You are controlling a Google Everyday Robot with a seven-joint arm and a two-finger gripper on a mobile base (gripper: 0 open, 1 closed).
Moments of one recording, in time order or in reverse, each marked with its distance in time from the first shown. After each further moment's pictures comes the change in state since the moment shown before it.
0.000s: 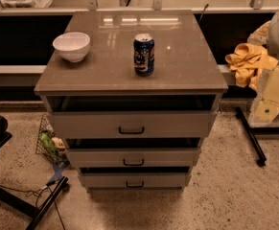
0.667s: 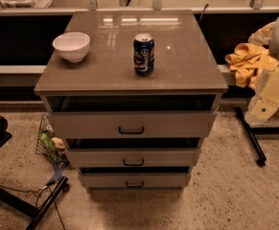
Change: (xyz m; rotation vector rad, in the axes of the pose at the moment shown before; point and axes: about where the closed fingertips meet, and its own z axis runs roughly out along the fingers) arm 0.001 -0.007 0.007 0.021 -0.074 0.027
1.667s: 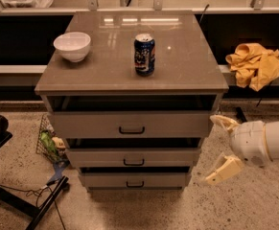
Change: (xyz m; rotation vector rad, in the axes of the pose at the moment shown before) arm 0.024 0.080 0.190 -0.111 -0.555 0.120
